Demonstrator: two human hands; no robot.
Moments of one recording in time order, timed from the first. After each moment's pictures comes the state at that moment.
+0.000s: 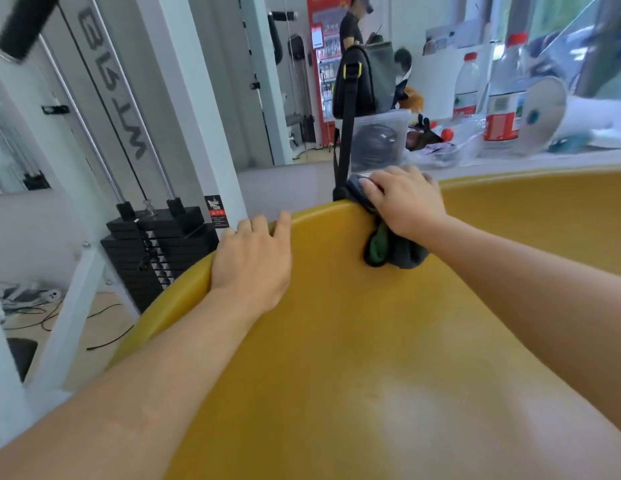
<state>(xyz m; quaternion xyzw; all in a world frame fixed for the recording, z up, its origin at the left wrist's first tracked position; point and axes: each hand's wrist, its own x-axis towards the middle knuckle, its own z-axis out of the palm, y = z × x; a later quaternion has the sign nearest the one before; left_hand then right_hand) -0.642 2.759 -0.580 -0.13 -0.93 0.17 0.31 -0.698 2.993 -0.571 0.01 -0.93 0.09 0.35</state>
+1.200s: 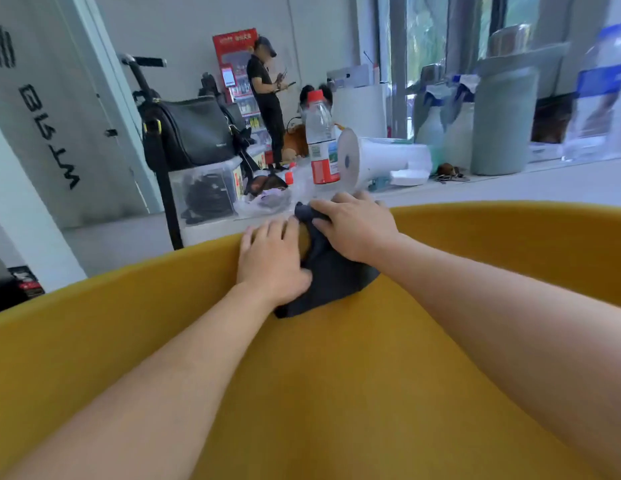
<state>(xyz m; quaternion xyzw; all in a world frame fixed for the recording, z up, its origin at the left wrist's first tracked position) -0.673 3.088 -0.584 -0.26 -0.93 0.01 0.26 -0.636 3.235 -0.565 -0.06 -0.96 0.00 0.28</state>
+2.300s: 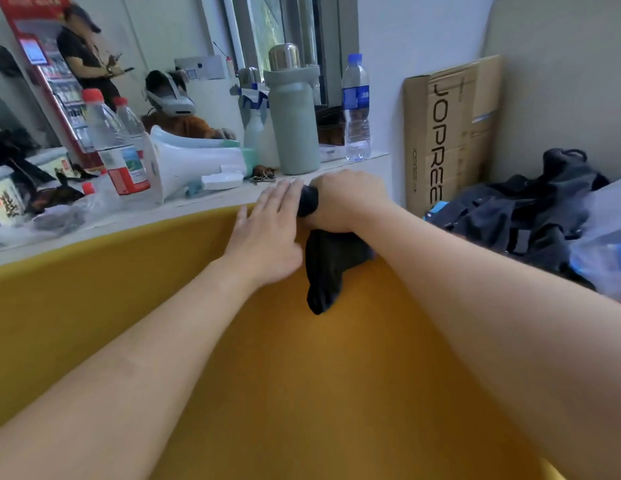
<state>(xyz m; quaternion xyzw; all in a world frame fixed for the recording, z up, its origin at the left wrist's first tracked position) -0.524 3.295 -0.567 -0.51 -0.84 -0.11 0.15 -0.446 3.415 -0.535 -0.28 -0.94 -0.02 0.21</state>
